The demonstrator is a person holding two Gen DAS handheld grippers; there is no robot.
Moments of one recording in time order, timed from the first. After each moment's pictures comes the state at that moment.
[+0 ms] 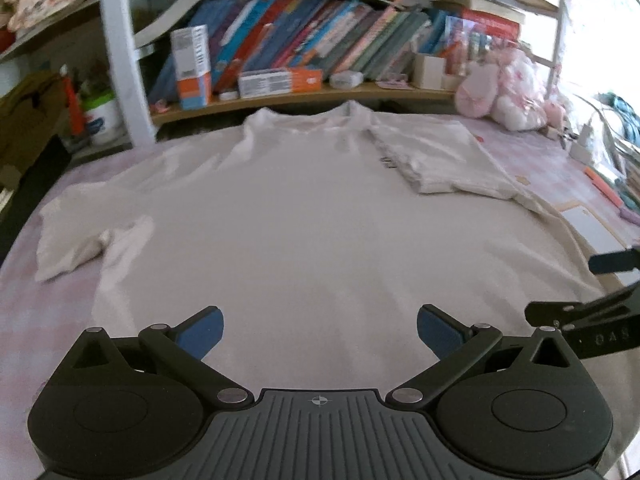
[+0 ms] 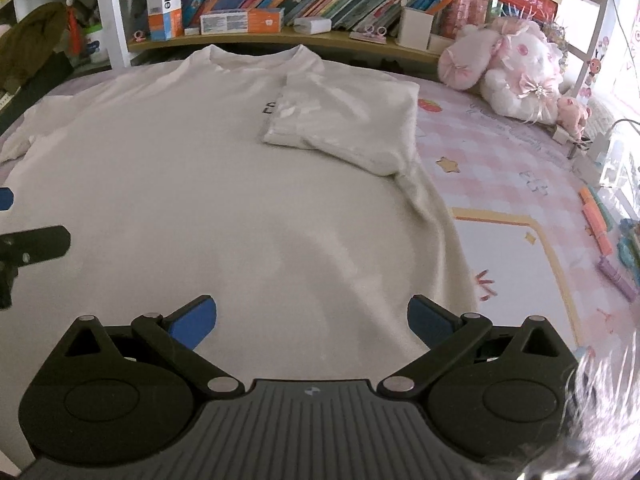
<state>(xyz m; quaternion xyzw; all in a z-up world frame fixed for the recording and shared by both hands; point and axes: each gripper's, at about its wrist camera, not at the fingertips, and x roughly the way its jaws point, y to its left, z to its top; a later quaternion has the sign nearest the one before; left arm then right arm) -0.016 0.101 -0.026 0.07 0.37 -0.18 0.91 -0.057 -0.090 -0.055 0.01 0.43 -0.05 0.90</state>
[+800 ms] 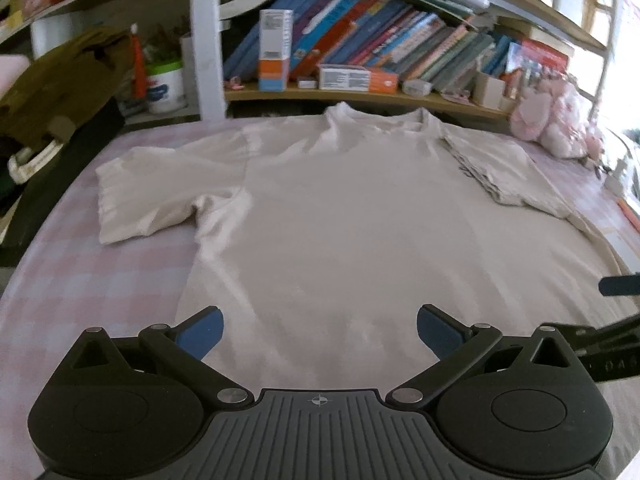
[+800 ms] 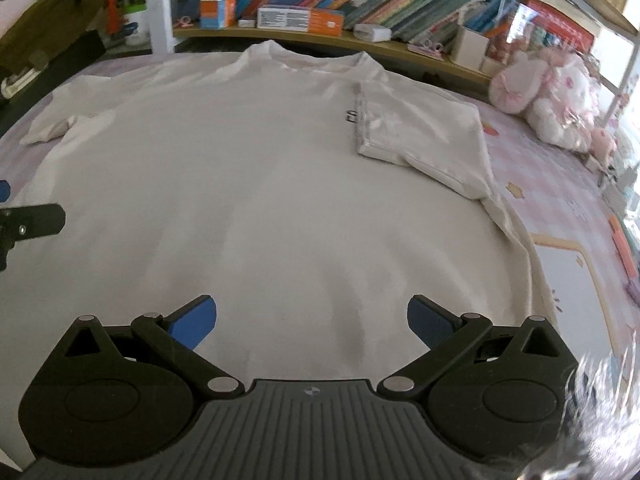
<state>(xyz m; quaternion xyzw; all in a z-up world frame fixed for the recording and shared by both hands) 0.000 0.189 -0.029 0.02 0.38 -0.14 0.91 -0.037 -0.012 -0.054 -0.03 0.43 -0.03 0.90</state>
